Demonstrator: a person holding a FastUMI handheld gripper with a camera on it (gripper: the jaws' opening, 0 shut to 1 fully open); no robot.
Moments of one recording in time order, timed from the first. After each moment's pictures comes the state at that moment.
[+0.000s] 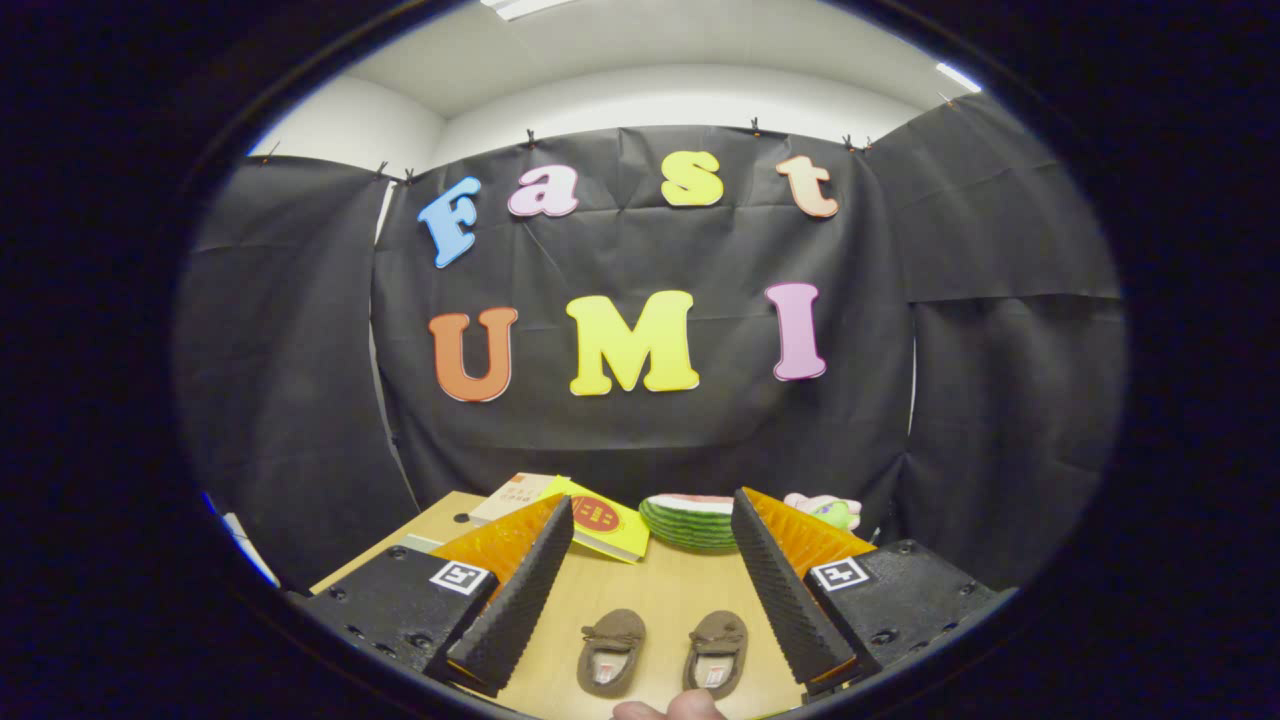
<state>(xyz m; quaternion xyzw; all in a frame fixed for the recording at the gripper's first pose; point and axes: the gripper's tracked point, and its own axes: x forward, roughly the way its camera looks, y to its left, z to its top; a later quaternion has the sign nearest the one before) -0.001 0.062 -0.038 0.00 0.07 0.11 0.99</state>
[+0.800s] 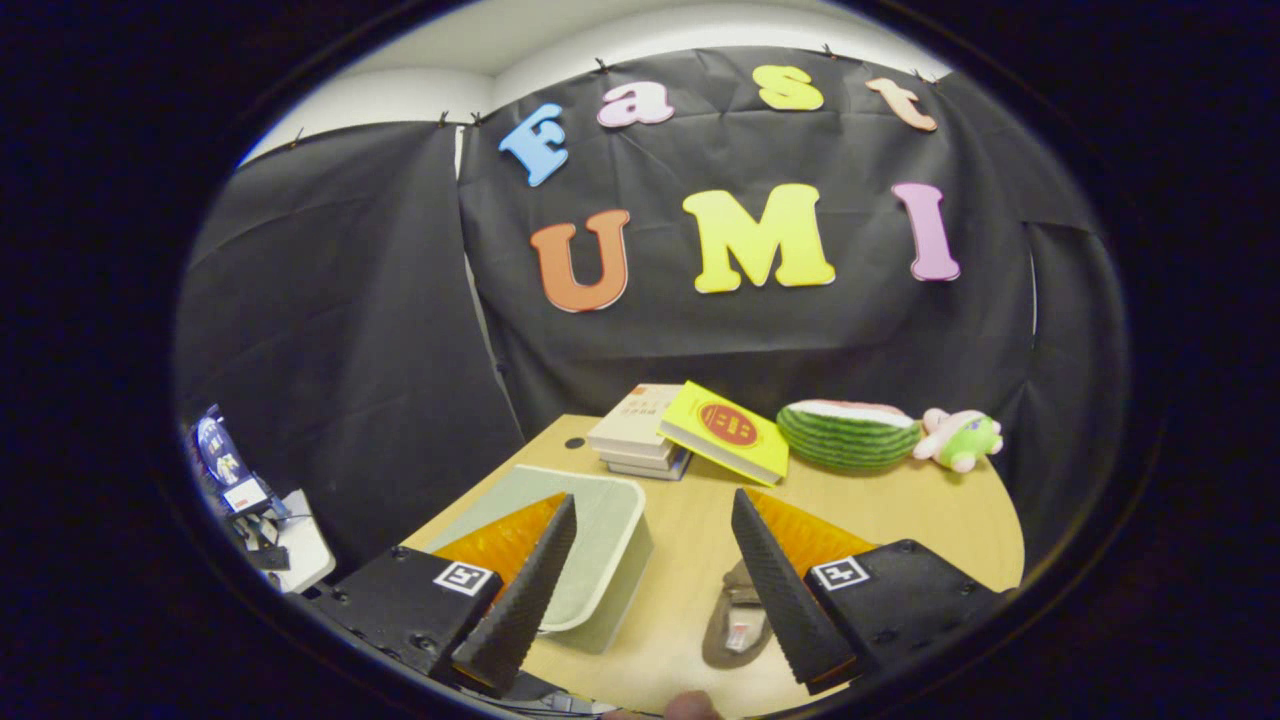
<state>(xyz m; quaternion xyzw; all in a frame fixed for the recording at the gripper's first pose) -0.021 0.207 -0.171 0.02 0.21 0.27 0.94</state>
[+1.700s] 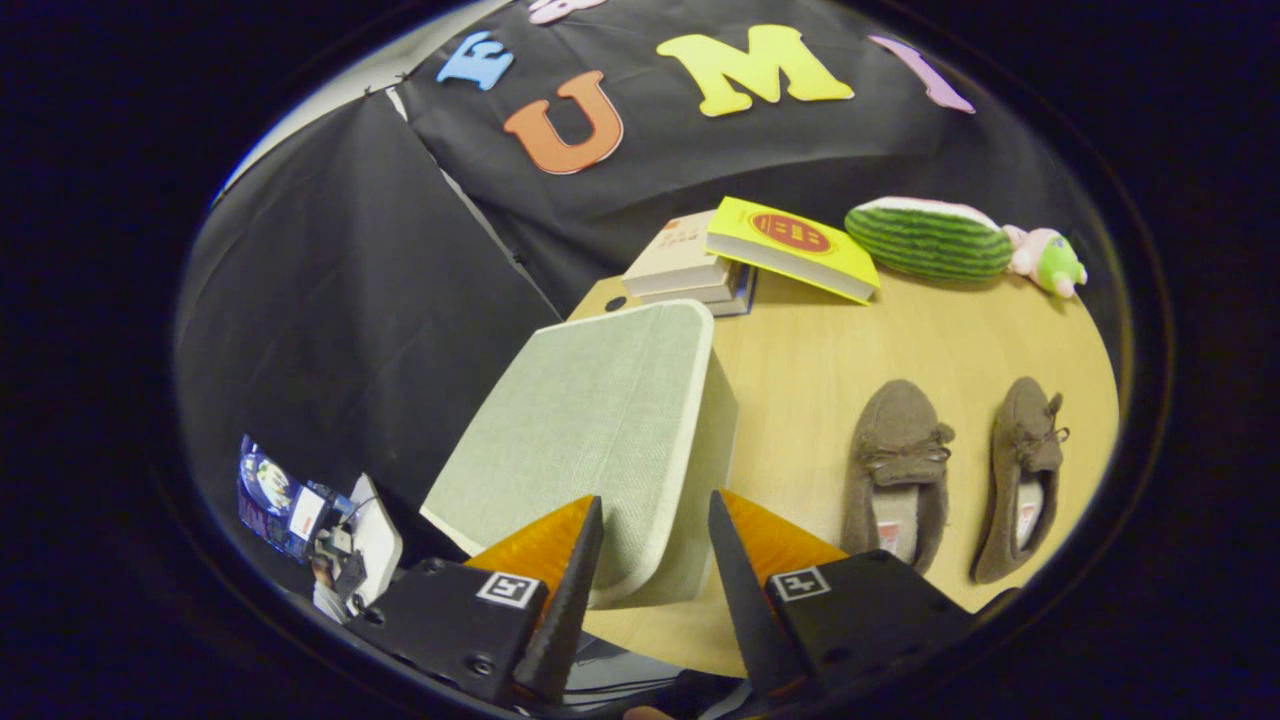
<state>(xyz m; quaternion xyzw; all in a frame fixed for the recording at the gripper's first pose) -0.041 0.266 -0.315 0.11 0.43 0.30 0.85</state>
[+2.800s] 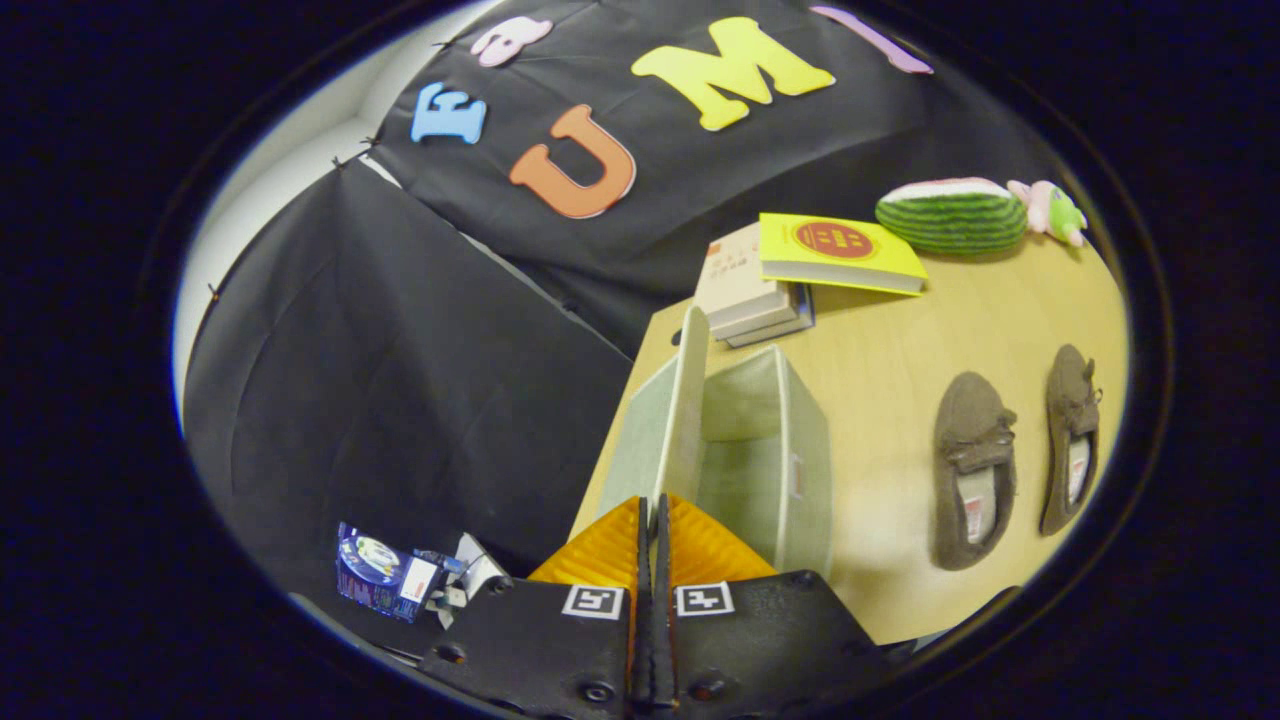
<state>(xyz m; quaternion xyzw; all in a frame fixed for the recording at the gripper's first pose) -0.047 0.337 -0.185 0.22 0.40 0.34 0.82</state>
